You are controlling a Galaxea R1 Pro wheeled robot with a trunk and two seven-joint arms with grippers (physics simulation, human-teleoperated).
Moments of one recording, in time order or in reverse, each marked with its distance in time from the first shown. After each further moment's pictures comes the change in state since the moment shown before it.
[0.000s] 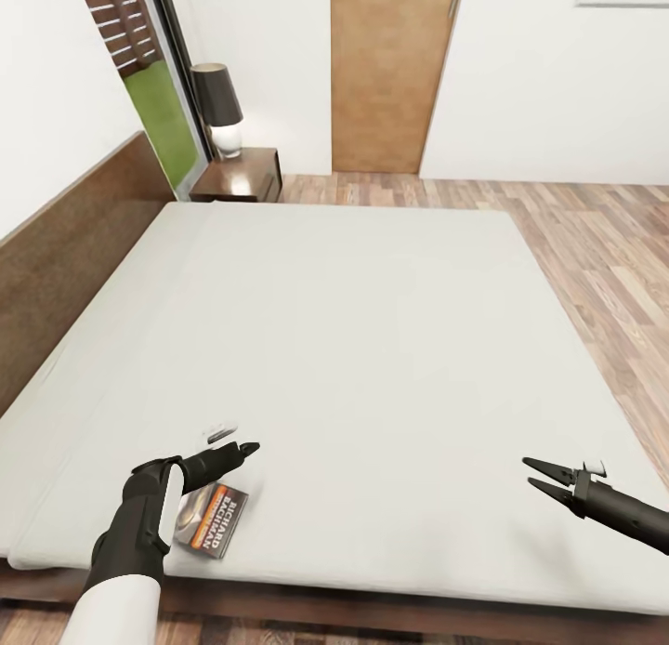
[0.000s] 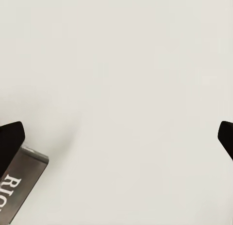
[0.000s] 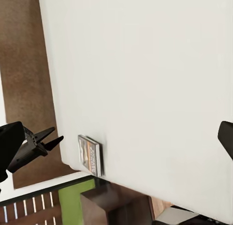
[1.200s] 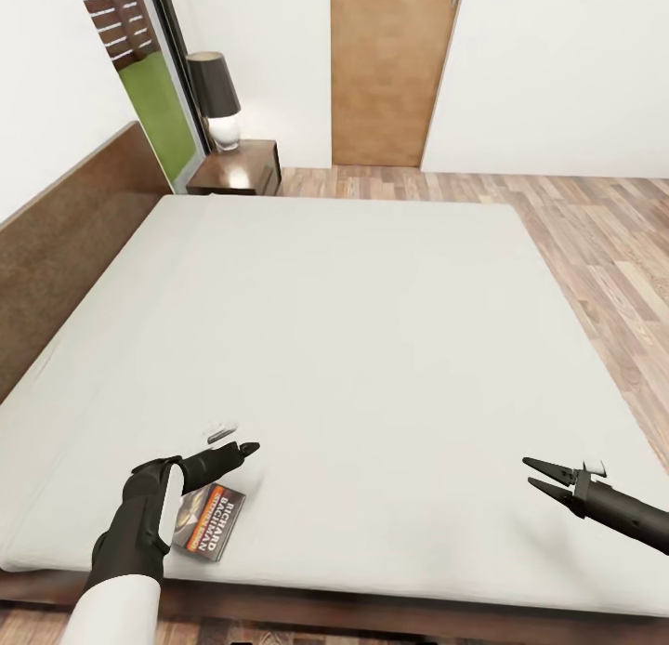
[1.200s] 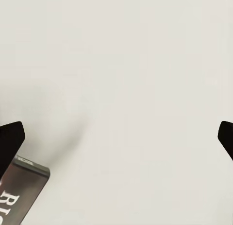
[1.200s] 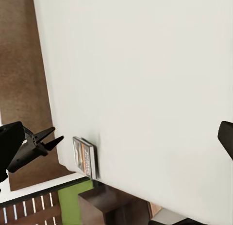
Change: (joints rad) left arm 0.000 0.000 0.000 0.000 0.001 0.000 0.000; right arm 0.000 0.000 0.000 0.000 0.000 0.000 0.000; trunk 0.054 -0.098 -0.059
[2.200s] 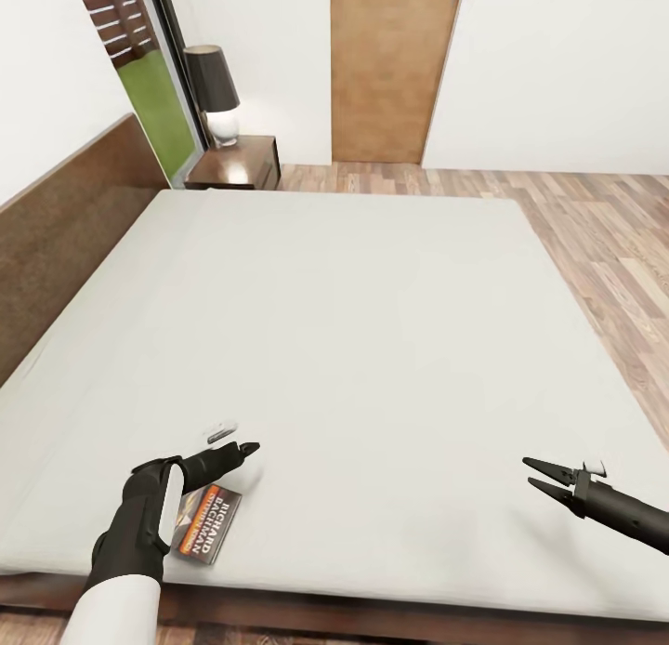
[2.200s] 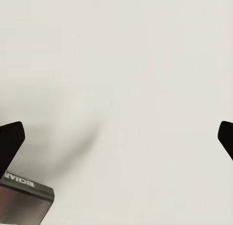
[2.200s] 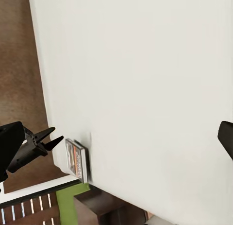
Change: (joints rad) left arm 0.000 0.000 0.000 0.000 0.000 0.000 0.000; right arm 0.000 0.000 0.000 0.000 0.000 0.000 0.000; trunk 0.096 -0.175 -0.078
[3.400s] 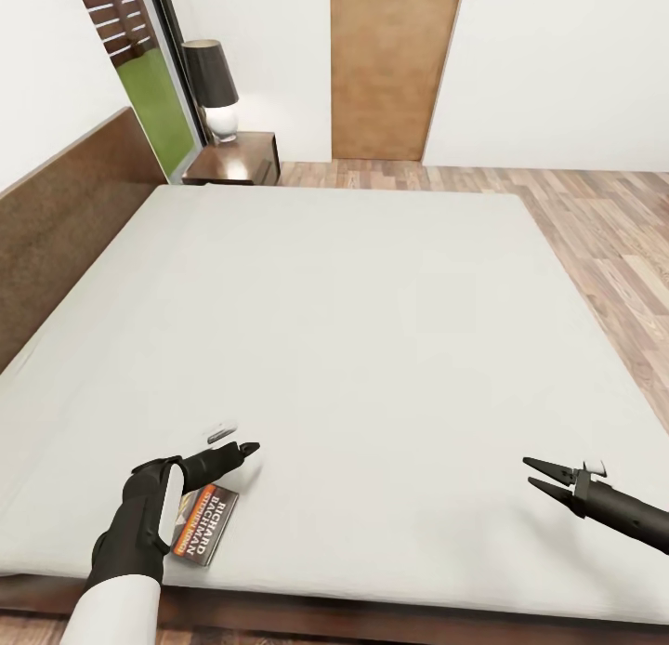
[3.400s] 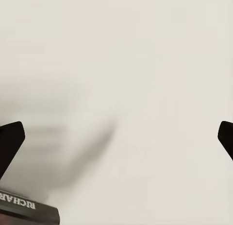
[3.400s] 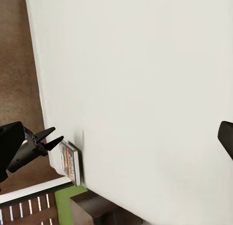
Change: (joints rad) left arm 0.000 0.000 0.000 0.000 0.000 0.000 0.000; right arm 0.000 0.000 0.000 -0.002 0.000 0.000 0.000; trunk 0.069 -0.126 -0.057
